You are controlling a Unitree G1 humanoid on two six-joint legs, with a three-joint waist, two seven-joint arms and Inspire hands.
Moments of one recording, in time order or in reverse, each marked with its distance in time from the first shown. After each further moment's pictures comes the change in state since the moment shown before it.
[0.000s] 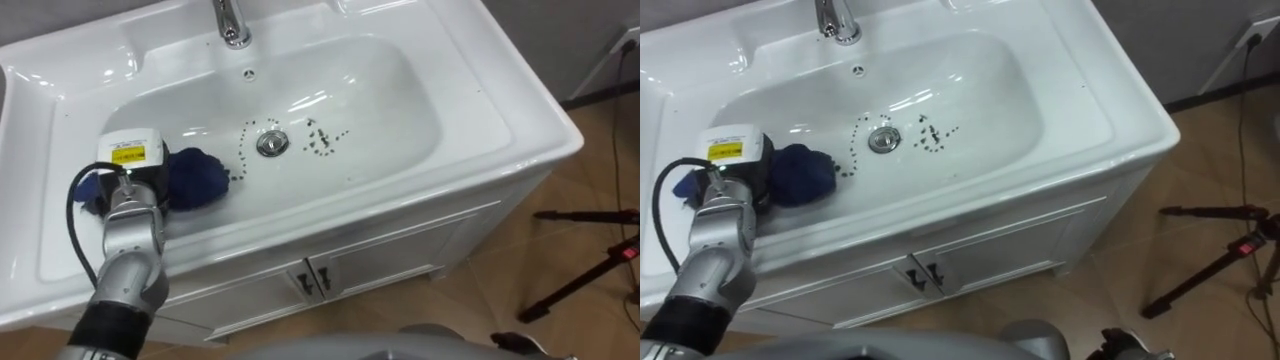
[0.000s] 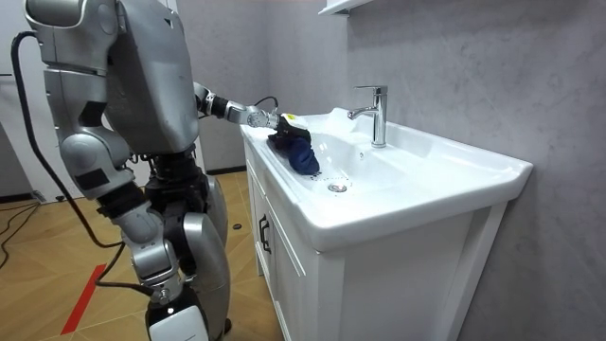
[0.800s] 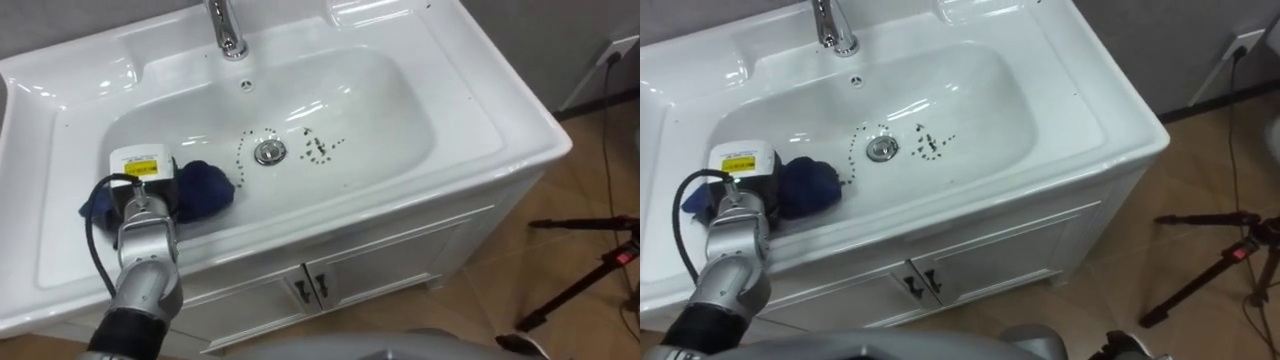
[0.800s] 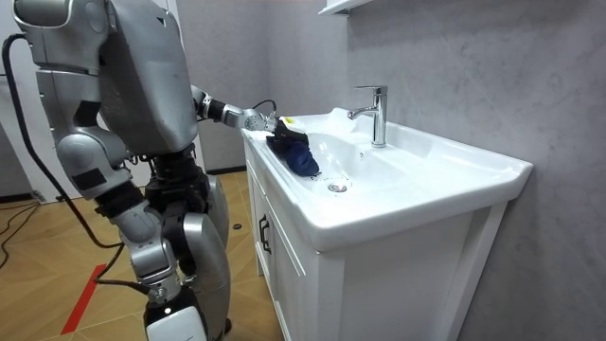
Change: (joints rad) left arm 0.020 -0.063 -0.013 0.038 0.058 0.033 -0.021; right arm 0.005 0.009 0.010 0.025 0.034 0.006 -0.063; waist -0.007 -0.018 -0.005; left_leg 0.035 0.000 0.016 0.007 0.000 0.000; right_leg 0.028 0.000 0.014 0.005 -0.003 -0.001
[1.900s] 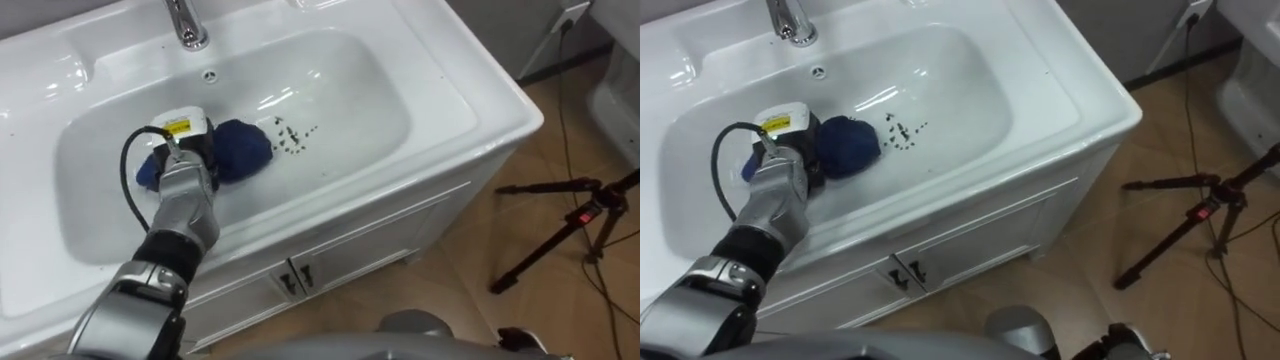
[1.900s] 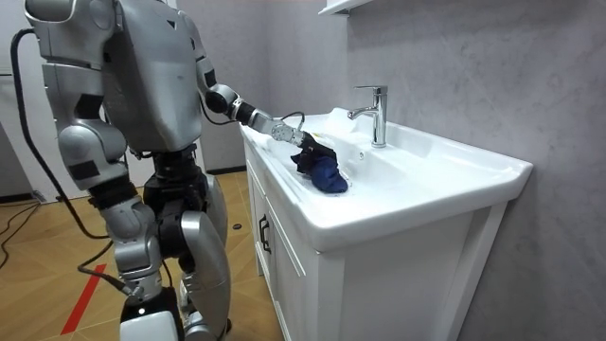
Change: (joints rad) left arm -0.369 -0.092 -0.076 0.380 -0.370 -0.014 0.134; right arm -0.072 0.020 -0.002 0.078 0.138 0.001 -0.092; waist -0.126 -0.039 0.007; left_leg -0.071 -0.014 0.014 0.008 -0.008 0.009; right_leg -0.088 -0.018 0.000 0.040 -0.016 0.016
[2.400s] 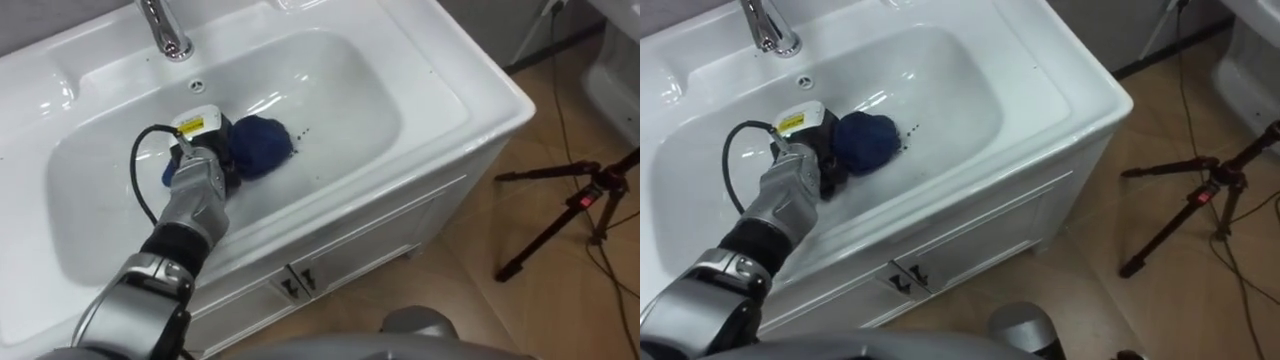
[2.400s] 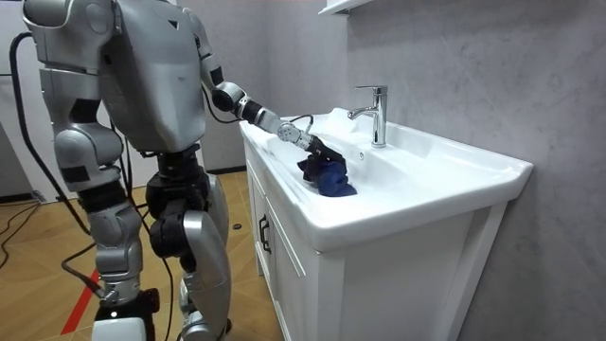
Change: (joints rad) left arm -0.035 -0.007 -0.027 0.010 -0.150 -0.055 -0.009; right arm 0.030 -0.010 -0.012 0.084 0.062 -0.025 -0.022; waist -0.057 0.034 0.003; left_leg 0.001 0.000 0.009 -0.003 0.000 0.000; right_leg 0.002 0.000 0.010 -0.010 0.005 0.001
